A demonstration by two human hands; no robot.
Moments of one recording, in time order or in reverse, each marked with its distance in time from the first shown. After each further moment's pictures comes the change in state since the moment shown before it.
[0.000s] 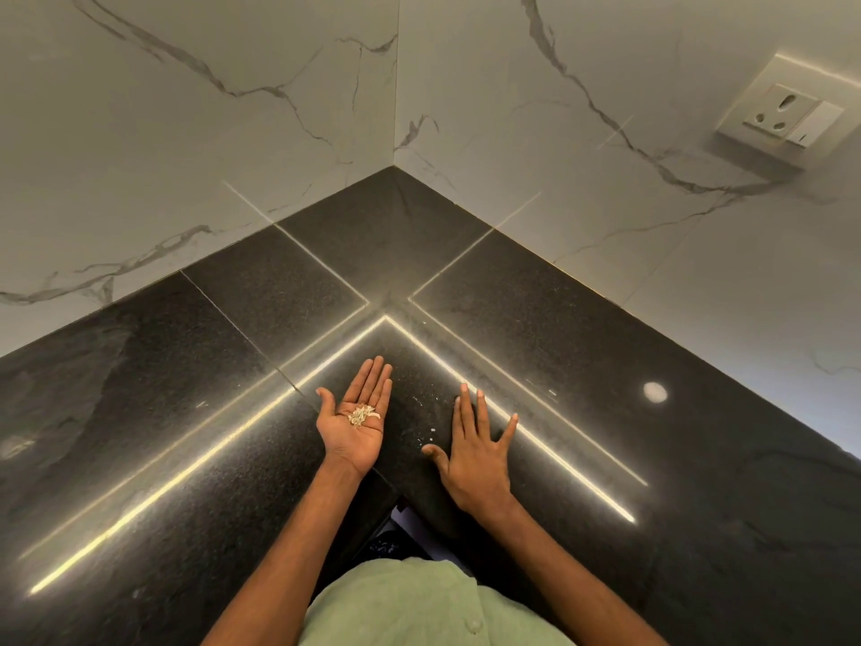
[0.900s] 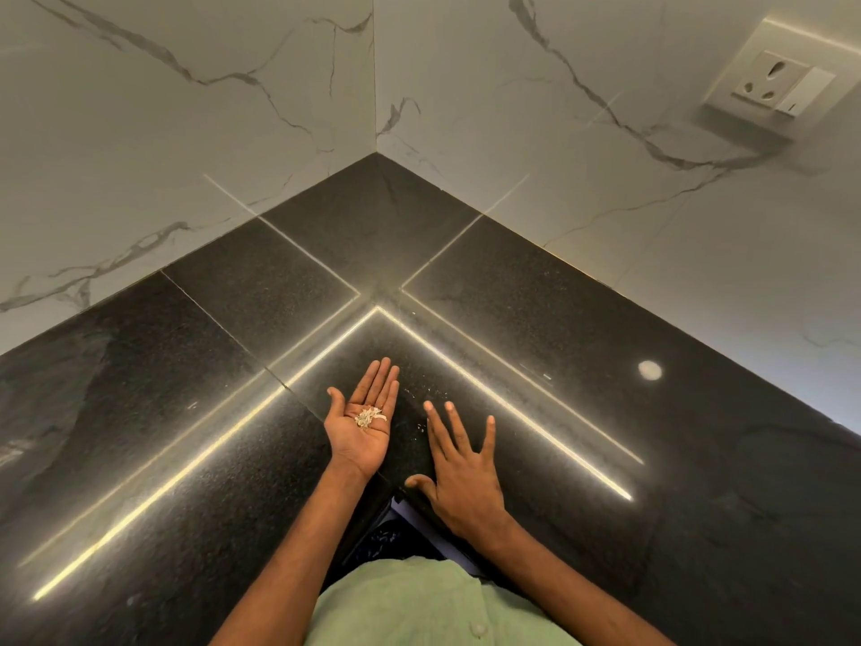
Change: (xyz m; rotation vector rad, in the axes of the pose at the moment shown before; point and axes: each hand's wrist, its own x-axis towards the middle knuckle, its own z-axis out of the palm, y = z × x) left_hand -0.003 -0.018 -0.005 0.044 0.022 -0.077; right_hand -0.033 -0.008 0.006 -0.089 0.075 -0.198
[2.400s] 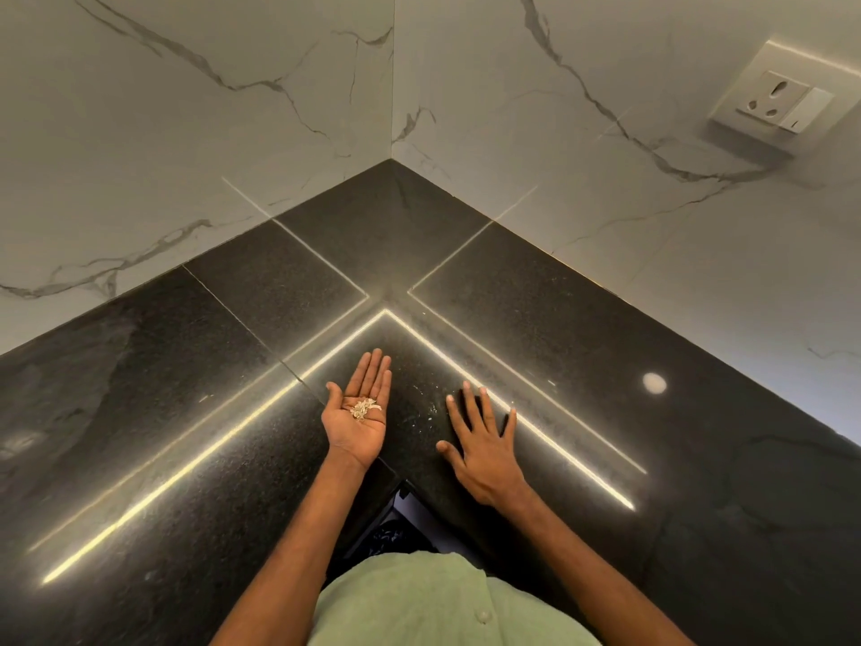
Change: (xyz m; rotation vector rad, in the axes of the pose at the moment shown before) left_hand -0.005 0.014 0.001 -0.137 -0.058 0.057; right_hand 0.015 0.036 0.003 0.278 -0.100 0.067
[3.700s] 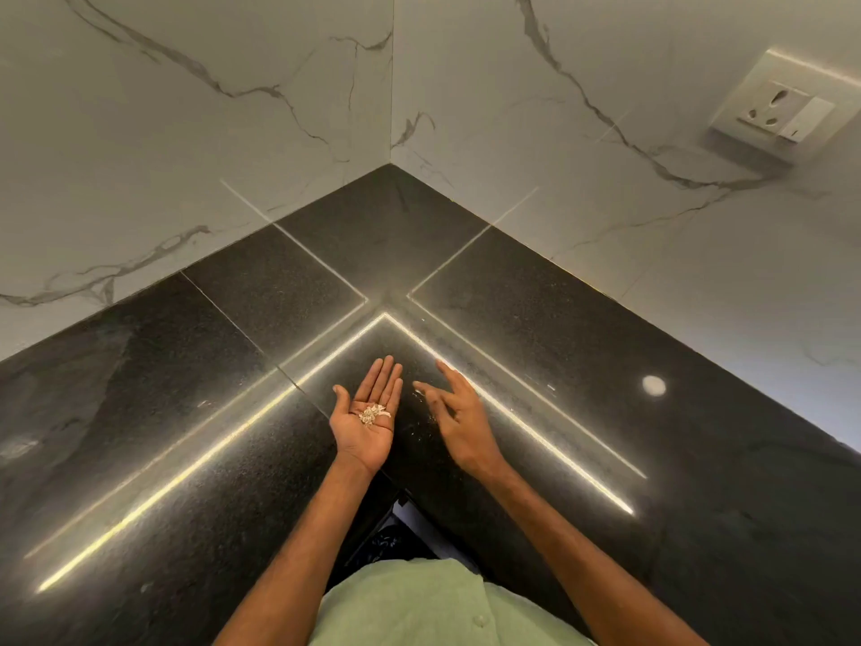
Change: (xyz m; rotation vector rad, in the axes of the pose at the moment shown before) left_hand 0.006 -0.009 0.002 0.102 0.044 -0.030; right_hand 0.035 -0.043 -0.045 0.742 0.199 0.016
